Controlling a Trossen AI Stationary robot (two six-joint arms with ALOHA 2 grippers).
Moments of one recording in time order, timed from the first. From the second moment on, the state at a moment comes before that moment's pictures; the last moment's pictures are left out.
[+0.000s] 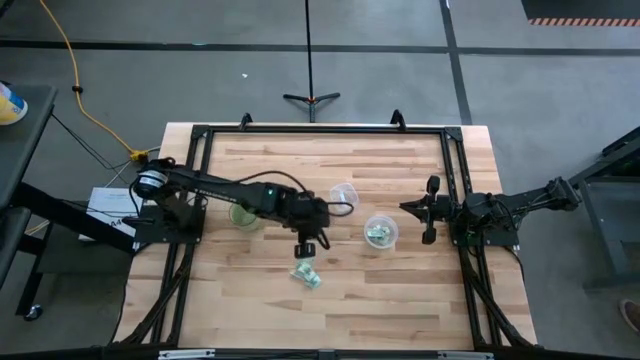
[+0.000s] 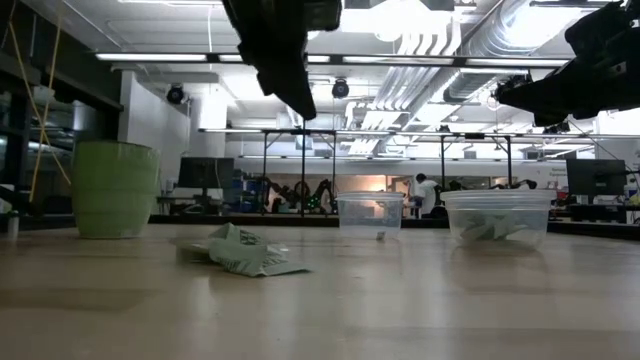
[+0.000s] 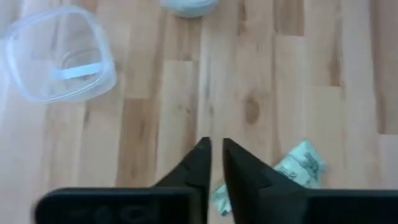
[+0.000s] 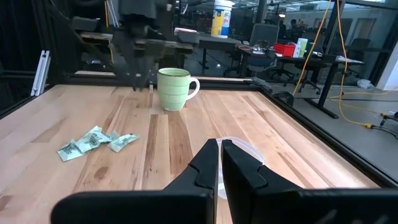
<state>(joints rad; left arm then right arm) -0.12 1.72 1.39 -0.69 -0.05 -0.16 0.23 0.12 0.02 0.04 0.40 -0.05</state>
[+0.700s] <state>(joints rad) -0.13 1.97 1.39 -0.79 0.07 0.00 0.23 0.14 0.02 0.04 0.39 -0.05</state>
